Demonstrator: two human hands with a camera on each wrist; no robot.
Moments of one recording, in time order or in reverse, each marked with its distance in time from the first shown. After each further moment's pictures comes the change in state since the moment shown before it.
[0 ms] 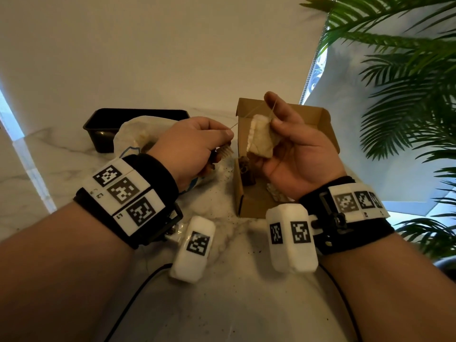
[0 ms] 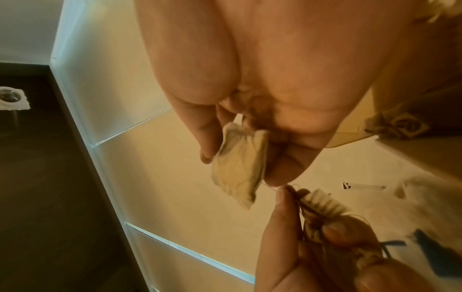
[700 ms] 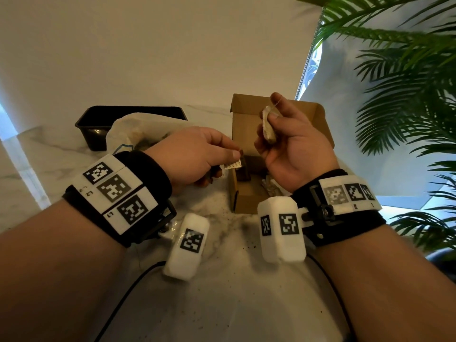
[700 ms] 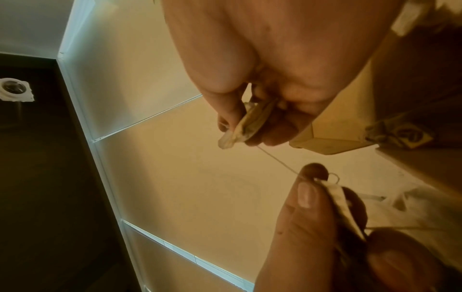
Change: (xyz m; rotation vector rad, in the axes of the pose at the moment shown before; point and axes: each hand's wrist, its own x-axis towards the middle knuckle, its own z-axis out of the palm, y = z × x) left_hand -0.005 -0.002 -0.001 0.310 -0.247 -0.018; right_hand 0.006 -0.001 -0.002 -0.121 0.359 -0.102
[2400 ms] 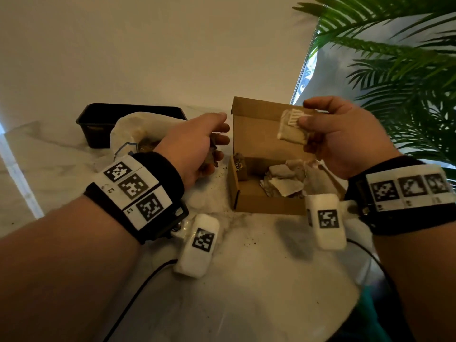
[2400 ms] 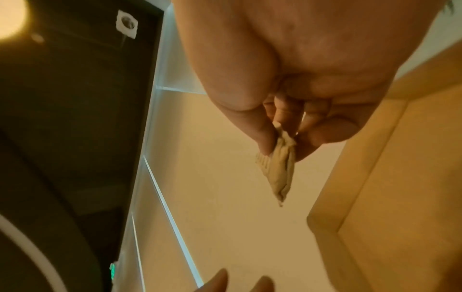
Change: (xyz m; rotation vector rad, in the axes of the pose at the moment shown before) left_hand 0.002 0.007 0.005 -0.544 0.199 -0.131; right_hand -0.004 -0.064 -0.026 -0.677 0.130 -0.092
